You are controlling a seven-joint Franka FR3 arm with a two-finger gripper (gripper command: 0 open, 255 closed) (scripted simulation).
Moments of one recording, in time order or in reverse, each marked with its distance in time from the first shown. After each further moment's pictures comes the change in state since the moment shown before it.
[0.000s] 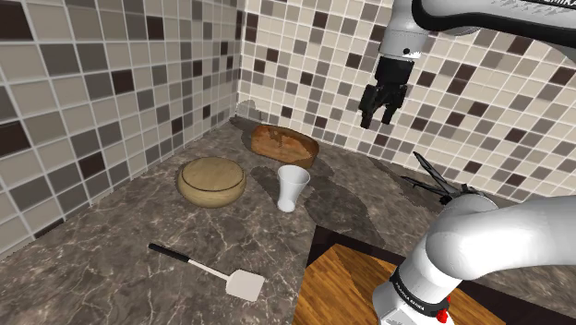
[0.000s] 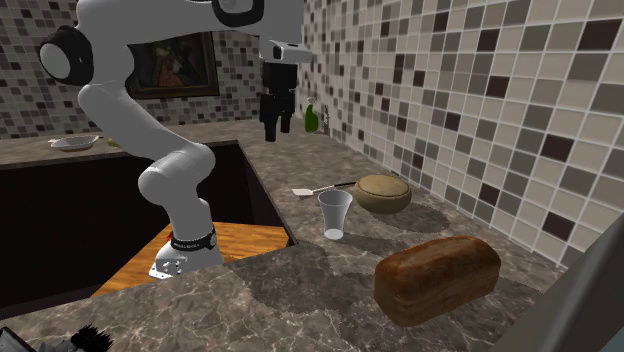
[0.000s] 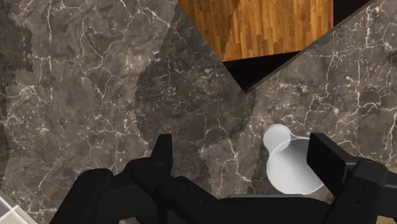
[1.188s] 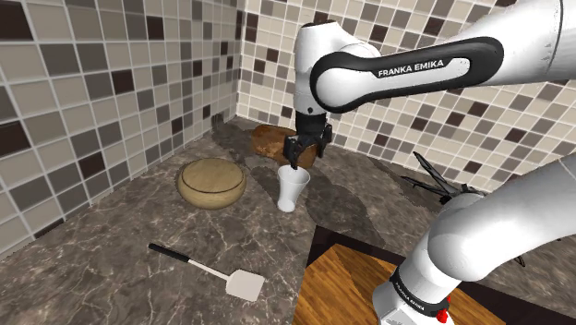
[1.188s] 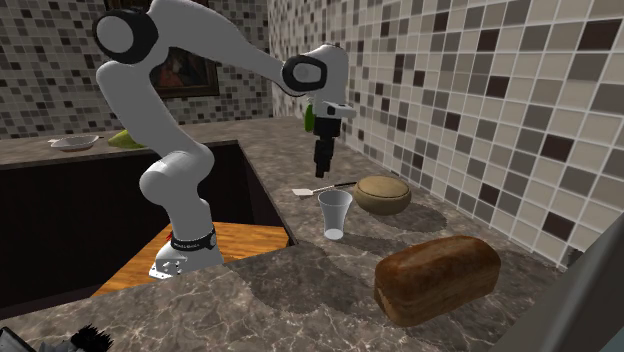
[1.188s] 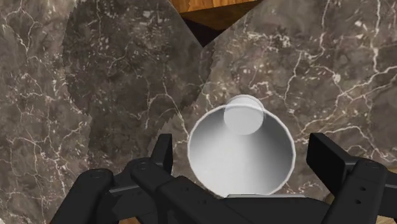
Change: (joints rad) arm 0.046 0.350 0.295 -0.101 -0.021 0.424 0.320
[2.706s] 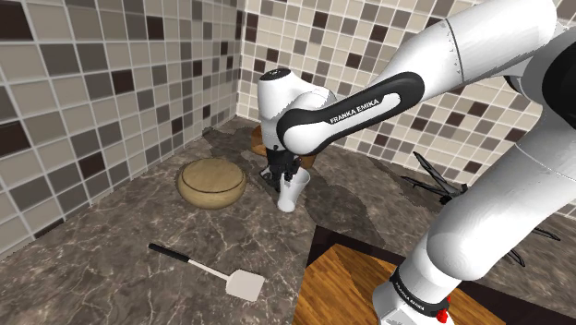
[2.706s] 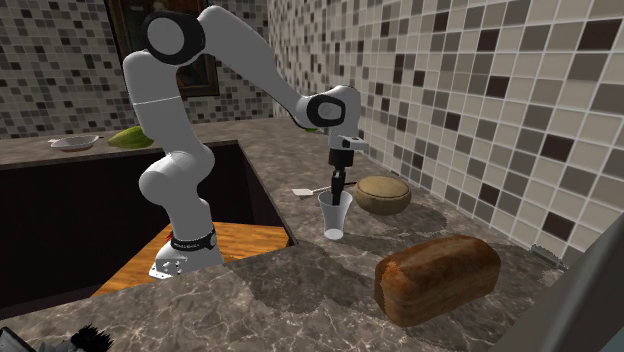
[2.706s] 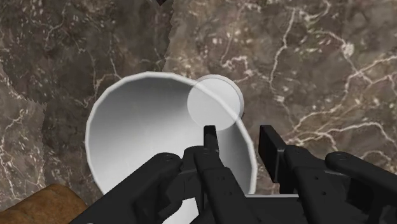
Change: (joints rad) arm -0.019 0.293 0.100 0.008 -0.142 0.235 0.196
